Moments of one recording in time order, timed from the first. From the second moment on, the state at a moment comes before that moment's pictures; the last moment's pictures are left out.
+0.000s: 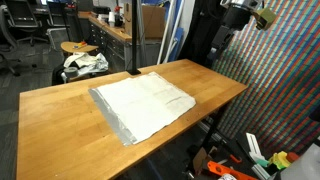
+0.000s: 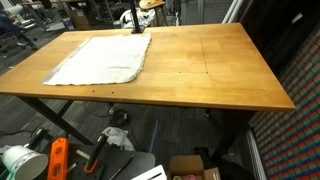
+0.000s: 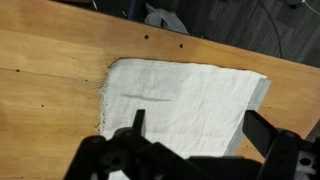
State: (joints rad) arm 0.03 -0.55 -0.32 -2.47 0.06 1.97 -0.55
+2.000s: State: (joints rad) arm 0.03 -0.56 -0.32 -2.45 0.06 1.98 -0.55
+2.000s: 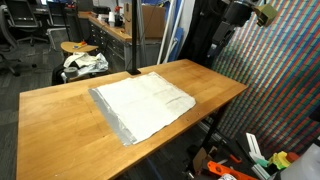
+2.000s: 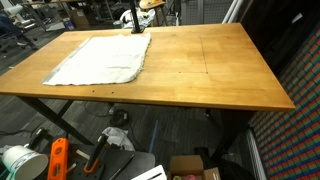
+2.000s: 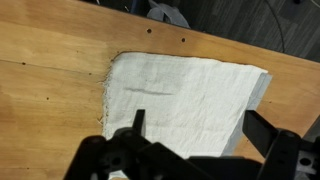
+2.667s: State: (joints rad) arm 0.03 -0.56 -0.32 -2.45 0.06 1.97 -0.55
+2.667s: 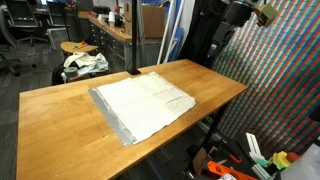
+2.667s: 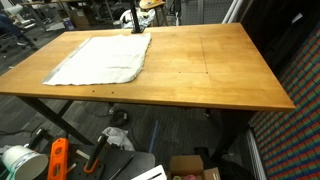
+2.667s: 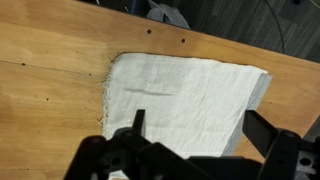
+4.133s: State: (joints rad) arm -0.06 -0.01 -0.21 -2.21 0.09 1.90 -0.42
